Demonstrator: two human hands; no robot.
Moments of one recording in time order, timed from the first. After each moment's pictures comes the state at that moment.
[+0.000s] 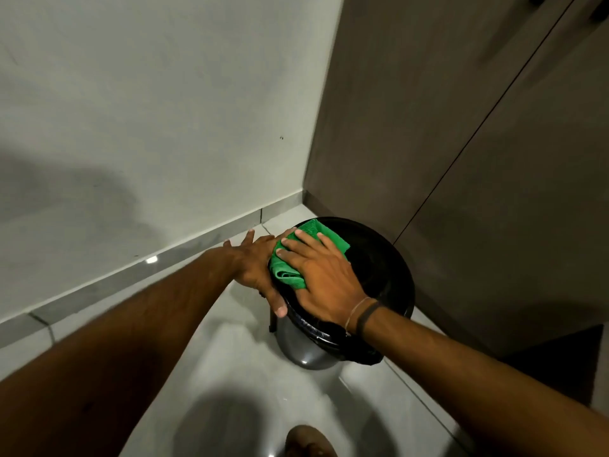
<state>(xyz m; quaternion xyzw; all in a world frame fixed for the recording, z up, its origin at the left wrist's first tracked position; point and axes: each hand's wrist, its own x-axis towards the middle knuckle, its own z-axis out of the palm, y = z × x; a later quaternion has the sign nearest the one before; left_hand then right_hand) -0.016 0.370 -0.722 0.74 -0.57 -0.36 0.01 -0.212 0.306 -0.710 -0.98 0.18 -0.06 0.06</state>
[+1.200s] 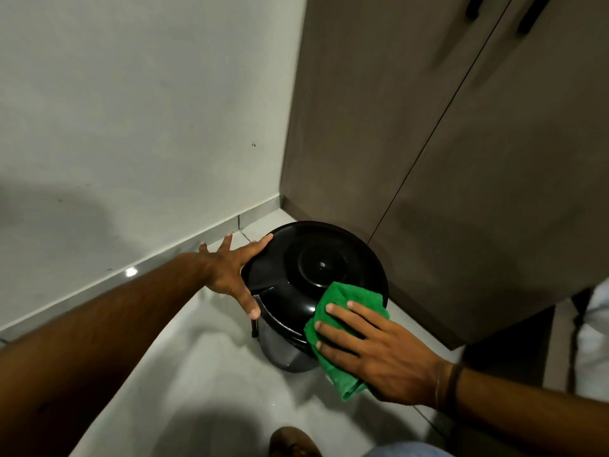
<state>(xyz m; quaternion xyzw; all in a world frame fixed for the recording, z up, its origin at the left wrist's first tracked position) -0.011 0.369 -0.726 0.74 -0.58 -0.35 -0.03 -0.376 0.316 -0.707 -0.97 -0.03 0.08 -0.21</state>
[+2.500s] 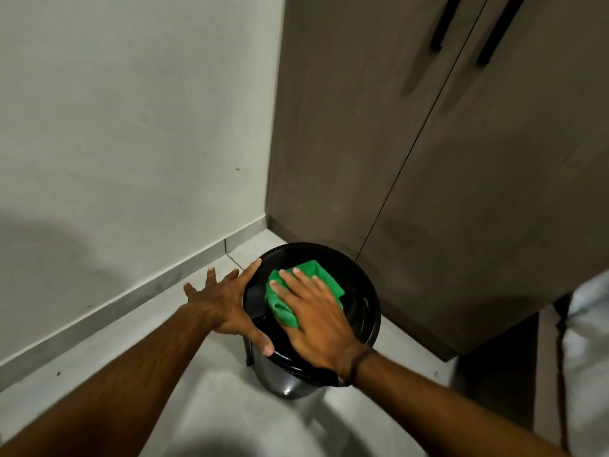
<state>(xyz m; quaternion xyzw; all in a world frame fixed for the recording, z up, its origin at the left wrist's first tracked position) -0.048 0.369 -0.721 0.79 -0.52 -0.32 -0.01 -0.266 0.308 -0.722 -0.95 0.27 -0.11 0.10</state>
